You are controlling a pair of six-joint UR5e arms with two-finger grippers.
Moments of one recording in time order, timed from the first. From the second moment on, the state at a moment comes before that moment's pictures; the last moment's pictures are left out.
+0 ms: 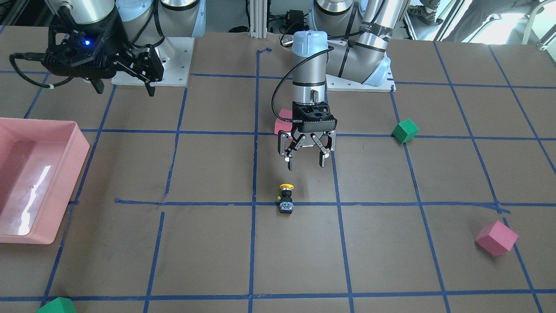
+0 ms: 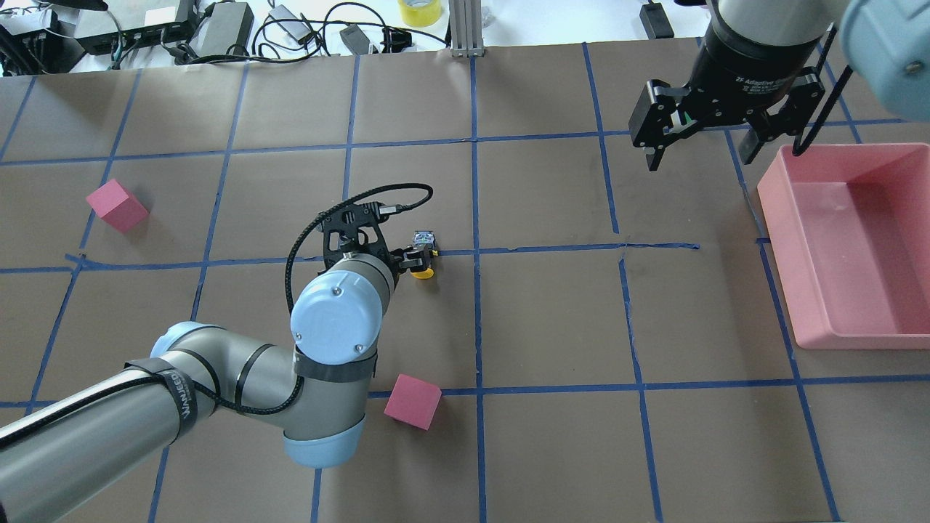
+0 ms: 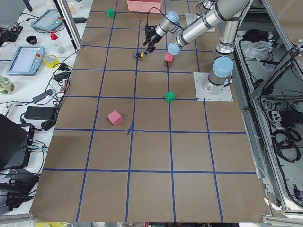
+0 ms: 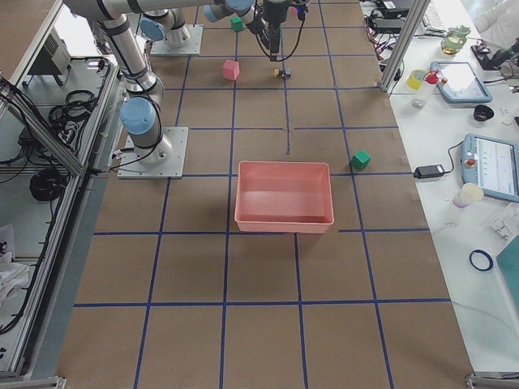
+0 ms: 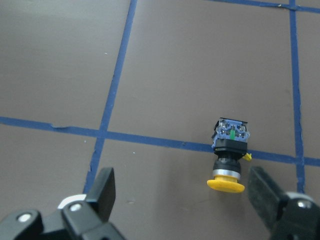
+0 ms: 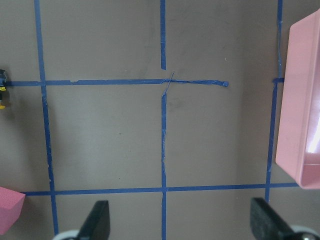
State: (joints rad) left arm -1.91 -1.81 -2.31 0.01 1.81 -0.43; right arm 1.61 -1.60 1.51 -1.47 -1.62 0.04
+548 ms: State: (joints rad) left arm -1.96 -1.99 -2.29 0.16 1.81 -0.44; right arm 1.61 -1.60 1.51 -1.47 -1.62 0.04
